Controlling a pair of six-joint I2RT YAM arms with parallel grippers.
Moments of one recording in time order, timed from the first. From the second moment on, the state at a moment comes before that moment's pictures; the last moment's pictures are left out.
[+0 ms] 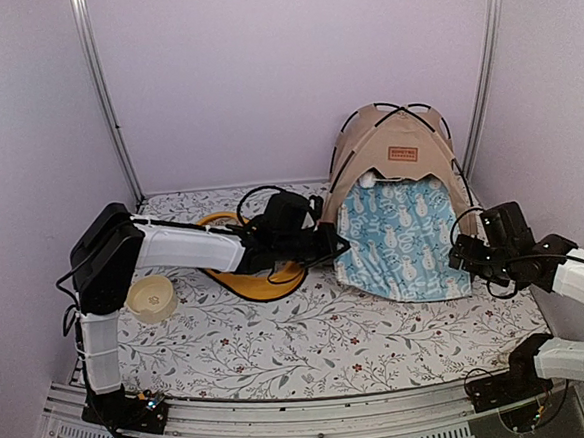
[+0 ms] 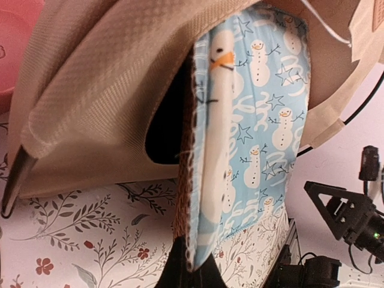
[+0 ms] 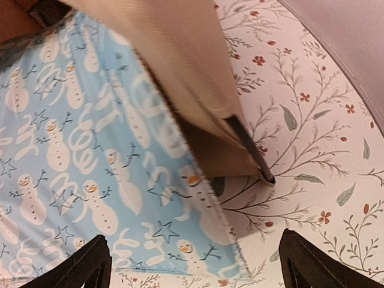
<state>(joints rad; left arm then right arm) -0.91 2.06 1.39 0.20 0.13 -0.90 0.47 0.89 0.62 -0.56 0.35 0.72</state>
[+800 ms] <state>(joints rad) -0.92 2.18 1.63 0.11 0.21 -0.79 0.25 0.92 0.53 -0.34 -0.10 0.68</state>
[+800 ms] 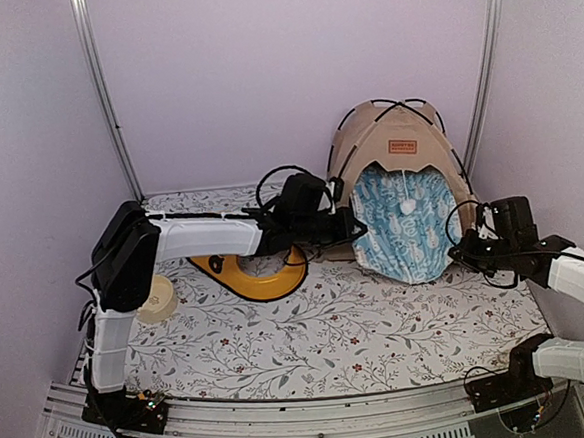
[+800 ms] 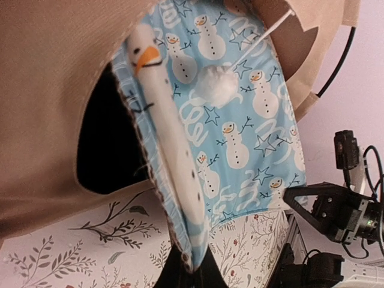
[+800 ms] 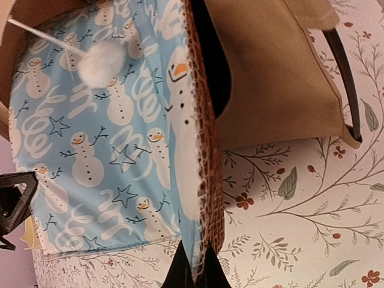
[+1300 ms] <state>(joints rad) -0.92 2.36 1.99 -0.03 0.23 -0.70 0.33 1.19 0.72 -0.18 0.02 0.70</state>
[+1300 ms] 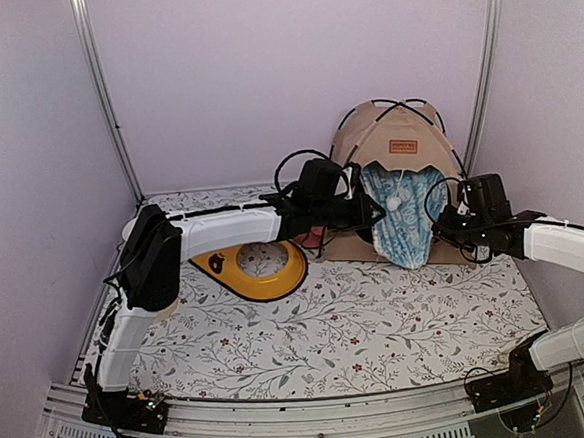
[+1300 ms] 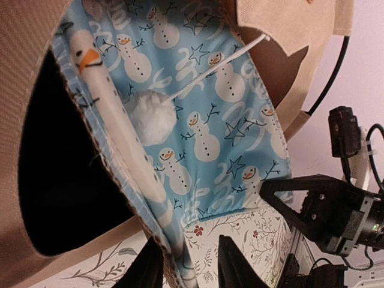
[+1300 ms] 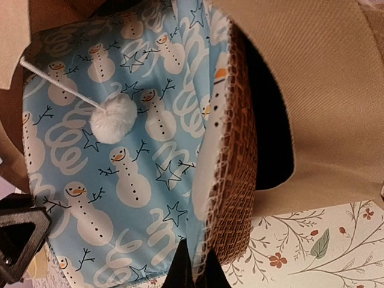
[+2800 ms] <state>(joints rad) -0.86 2.21 1.78 -0.14 -0.07 -0.27 0.25 1.51 0.87 0.27 -0.06 0.65</state>
